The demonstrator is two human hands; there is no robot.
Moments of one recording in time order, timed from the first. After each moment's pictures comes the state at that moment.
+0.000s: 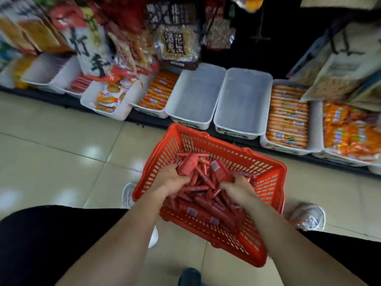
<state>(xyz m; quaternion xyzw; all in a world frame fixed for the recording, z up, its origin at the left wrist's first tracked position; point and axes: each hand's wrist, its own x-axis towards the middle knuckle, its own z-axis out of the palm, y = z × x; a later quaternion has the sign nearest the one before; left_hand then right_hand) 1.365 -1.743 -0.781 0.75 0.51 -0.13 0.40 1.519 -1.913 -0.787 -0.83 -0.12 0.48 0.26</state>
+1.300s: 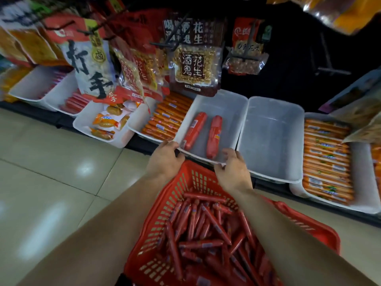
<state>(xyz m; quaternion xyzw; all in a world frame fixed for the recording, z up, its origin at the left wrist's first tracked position) 1.447 -1.560 -0.816 0.84 0.47 0.03 0.28 1.582 -1.717 -0.825 -0.87 -0.30 0.24 0.31</state>
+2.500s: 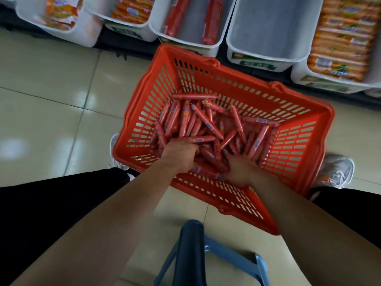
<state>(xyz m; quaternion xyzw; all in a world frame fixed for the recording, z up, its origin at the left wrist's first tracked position) 1.356 -1.773 -0.911 0.90 0.23 -0.31 0.19 1.495 -1.942 -0.946 -0.76 -0.42 0.49 -0.04</state>
